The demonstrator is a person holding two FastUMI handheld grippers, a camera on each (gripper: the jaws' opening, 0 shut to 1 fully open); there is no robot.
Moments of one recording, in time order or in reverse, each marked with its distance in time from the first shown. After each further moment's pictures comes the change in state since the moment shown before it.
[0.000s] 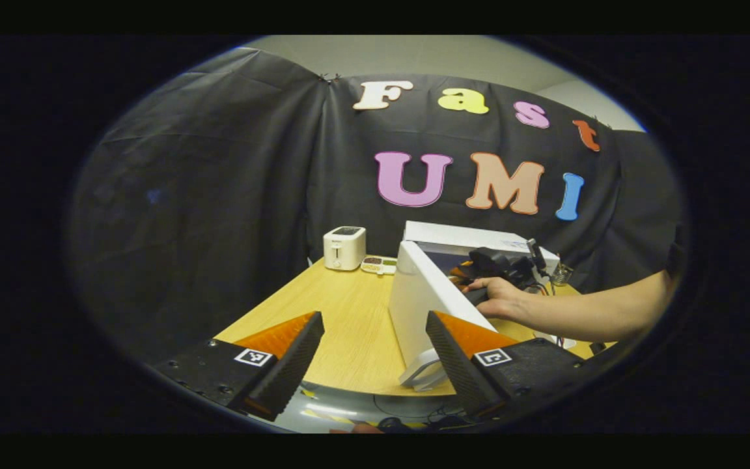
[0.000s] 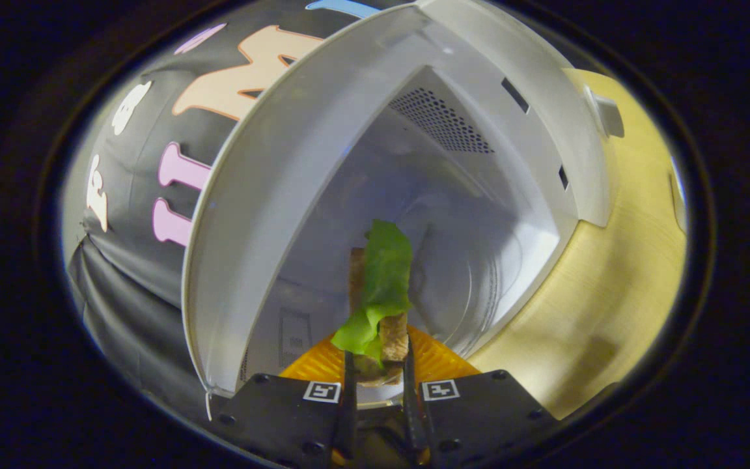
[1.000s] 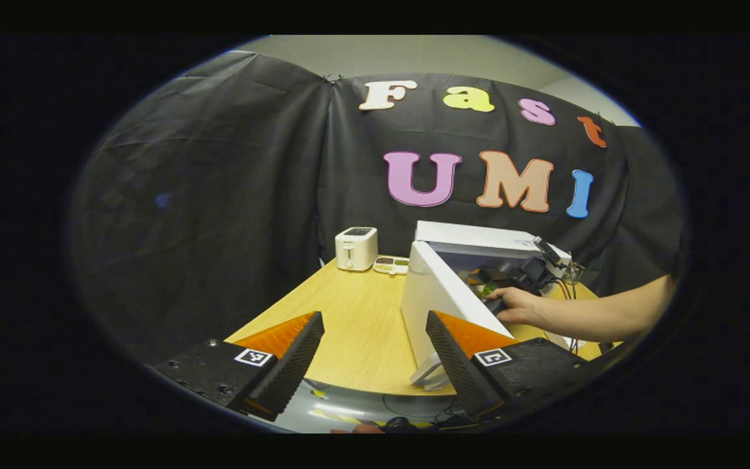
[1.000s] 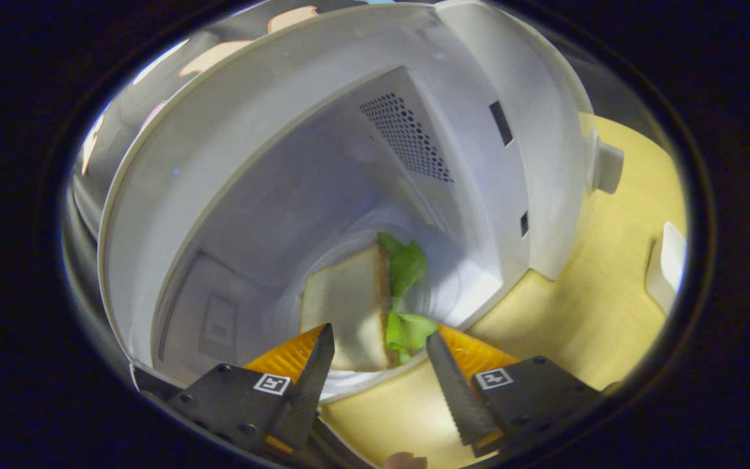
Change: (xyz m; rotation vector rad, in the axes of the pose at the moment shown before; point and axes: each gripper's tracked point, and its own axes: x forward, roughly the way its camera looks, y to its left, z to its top) left arm 0.003 0.009 0.006 0.011 -0.009 0.040; right arm -0.005 -0.073 0.019 -0.309 -0.012 -0.226
